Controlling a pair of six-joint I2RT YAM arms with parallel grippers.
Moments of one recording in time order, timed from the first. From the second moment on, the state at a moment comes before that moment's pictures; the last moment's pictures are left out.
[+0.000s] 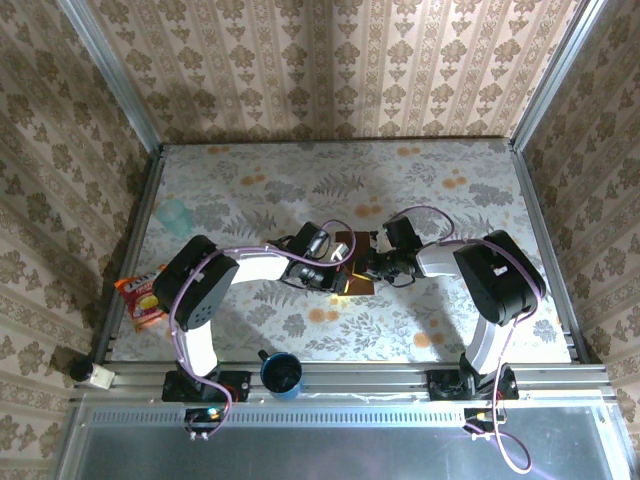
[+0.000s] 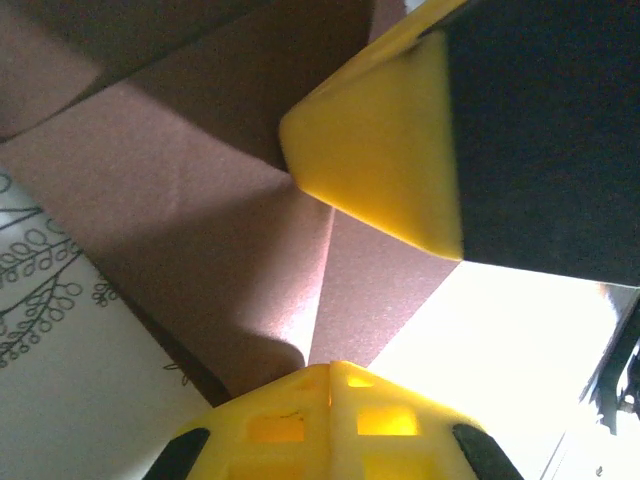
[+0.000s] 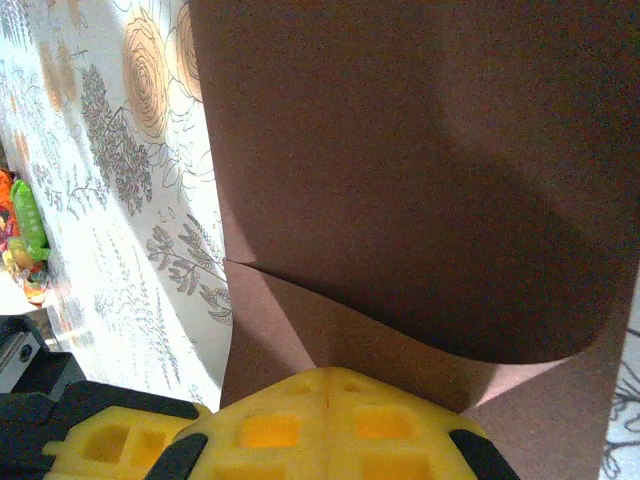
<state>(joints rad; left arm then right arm) -0.78 1.84 0.94 -0.15 0.58 -0.48 0.41 1.79 0.76 0.07 -0.58 0.72</state>
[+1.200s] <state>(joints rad) -0.78 1.81 0.89 -0.11 0.55 -0.48 0.42 1.77 0.77 0.02 -0.56 0.70</state>
